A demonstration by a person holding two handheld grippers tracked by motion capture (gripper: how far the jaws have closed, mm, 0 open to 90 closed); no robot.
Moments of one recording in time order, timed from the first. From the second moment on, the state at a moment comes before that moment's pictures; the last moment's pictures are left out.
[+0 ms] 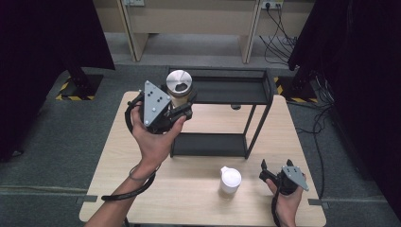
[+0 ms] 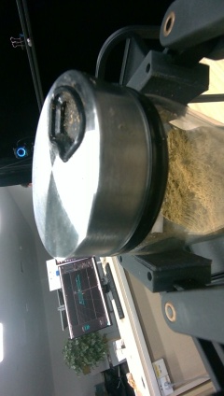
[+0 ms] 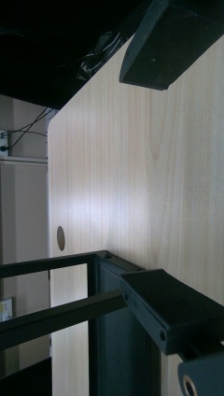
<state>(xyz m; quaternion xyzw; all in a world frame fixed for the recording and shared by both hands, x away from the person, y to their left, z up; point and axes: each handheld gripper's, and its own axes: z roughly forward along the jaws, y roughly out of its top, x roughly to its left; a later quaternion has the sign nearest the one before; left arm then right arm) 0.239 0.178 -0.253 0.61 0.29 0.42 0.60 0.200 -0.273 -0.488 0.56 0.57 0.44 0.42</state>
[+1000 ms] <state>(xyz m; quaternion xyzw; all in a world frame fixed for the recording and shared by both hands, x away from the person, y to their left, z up) 0.285 0.163 -0.225 0.63 0.34 0.42 0.55 0.200 -0.273 -0.487 0.56 0.57 0.44 0.41</state>
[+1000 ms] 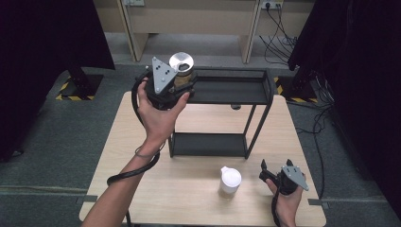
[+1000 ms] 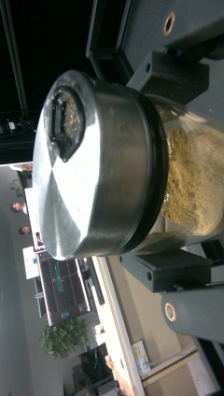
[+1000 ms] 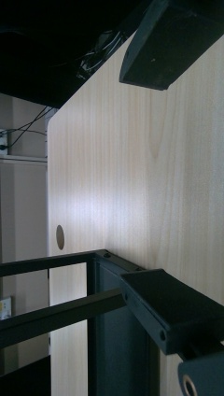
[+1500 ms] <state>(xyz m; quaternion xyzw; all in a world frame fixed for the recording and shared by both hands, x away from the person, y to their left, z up) 0.302 0.155 -0.221 0.64 0.35 0.42 0.54 0.201 -0.273 -0.487 0.55 0.57 0.44 0.41</state>
